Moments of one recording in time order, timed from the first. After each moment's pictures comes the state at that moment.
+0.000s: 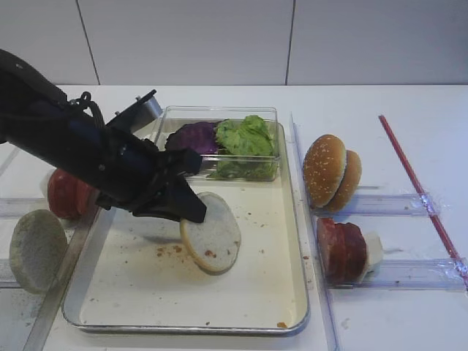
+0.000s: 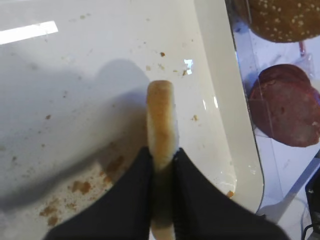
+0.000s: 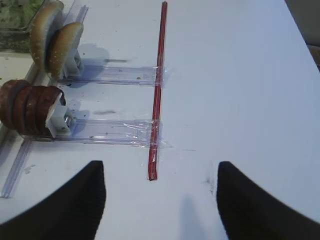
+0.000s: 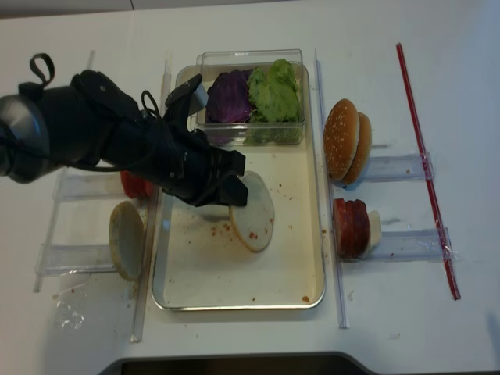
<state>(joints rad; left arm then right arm) -0.33 1.68 -0.96 -1.01 0.82 0.61 0.00 -0.02 -0.47 0.07 1.13 -0.06</state>
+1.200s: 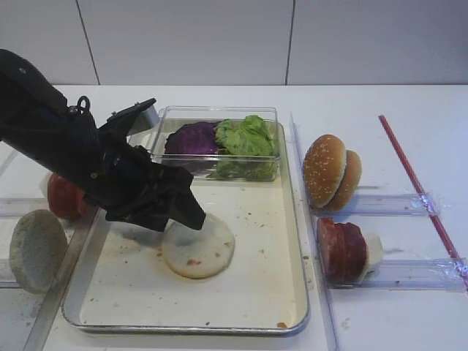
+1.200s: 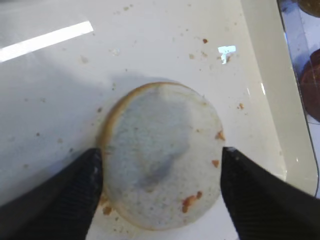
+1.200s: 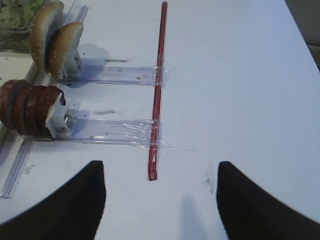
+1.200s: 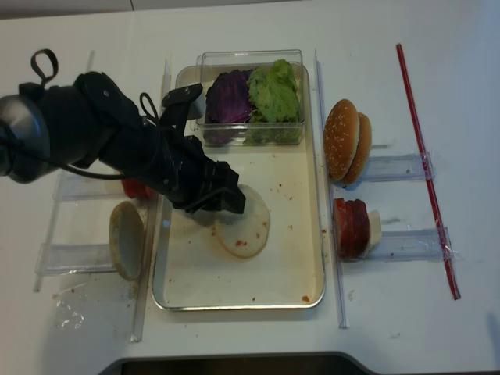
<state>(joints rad) -0.33 1.68 -0.96 -0.85 0.78 0.59 0.00 -0.02 -0.47 0.07 1.13 -0.06</state>
